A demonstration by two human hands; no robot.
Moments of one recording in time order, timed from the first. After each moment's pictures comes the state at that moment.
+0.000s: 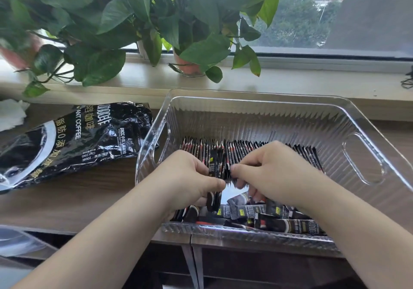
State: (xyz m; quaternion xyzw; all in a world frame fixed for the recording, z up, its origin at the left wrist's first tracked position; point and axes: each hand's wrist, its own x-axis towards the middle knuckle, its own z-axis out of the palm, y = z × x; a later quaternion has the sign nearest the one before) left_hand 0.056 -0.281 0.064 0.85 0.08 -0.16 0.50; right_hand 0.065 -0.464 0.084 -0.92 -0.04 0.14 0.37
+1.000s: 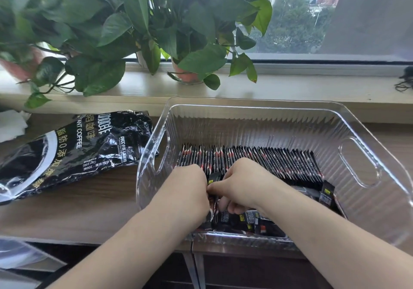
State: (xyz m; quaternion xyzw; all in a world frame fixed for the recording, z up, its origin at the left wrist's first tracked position) left_hand 0.055 -0.290 0.058 0.99 -0.01 -0.08 0.14; right_hand 0.081 -0.421 0.055 -0.87 0.05 0.26 0.41
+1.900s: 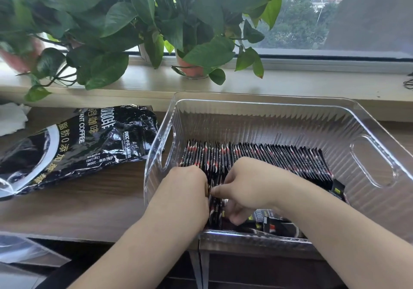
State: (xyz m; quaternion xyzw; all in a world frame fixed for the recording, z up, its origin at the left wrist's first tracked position) left_hand 0.040 -0.277 0.057 0.99 -0.02 -0.02 0.14; right_hand 0.078 -0.420 0.070 -0.89 -0.04 0.33 0.31
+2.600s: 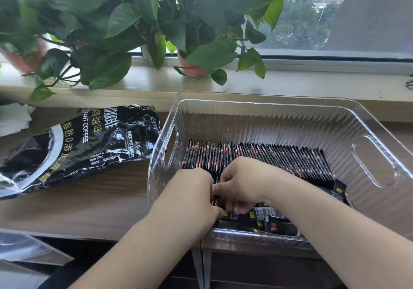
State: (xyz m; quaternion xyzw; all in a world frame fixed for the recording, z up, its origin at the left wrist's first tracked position) left_hand 0.037 -0.279 0.060 0.98 -0.03 -0.06 0.16; right_hand 0.089 -0.412 0.059 -0.89 -0.05 0.31 0.34
